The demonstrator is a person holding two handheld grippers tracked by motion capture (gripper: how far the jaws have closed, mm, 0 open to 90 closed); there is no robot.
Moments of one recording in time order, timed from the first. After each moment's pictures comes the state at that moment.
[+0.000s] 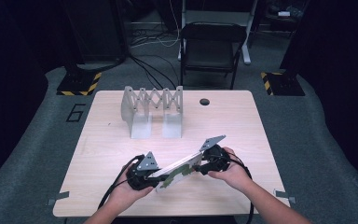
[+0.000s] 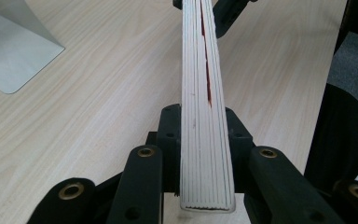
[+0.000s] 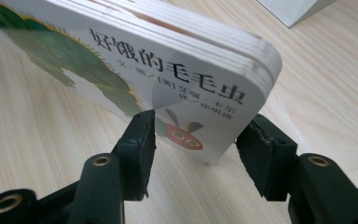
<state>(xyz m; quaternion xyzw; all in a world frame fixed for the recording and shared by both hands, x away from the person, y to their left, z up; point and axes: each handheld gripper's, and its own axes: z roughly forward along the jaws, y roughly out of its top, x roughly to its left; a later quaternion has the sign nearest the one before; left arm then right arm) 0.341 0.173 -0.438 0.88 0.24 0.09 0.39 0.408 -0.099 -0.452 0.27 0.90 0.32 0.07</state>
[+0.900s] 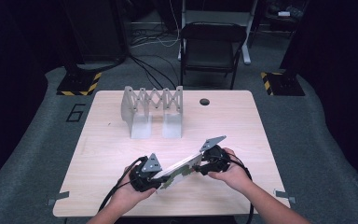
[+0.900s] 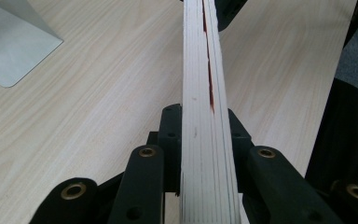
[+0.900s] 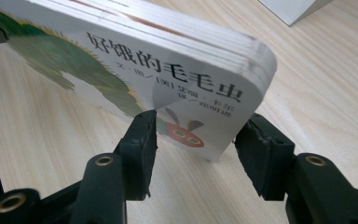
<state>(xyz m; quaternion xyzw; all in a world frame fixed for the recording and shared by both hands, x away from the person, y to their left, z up) 0.337 0.164 -0.440 0.89 0.25 0.10 0.37 0.406 -0.099 -0.452 0.28 0.90 0.33 0.07</state>
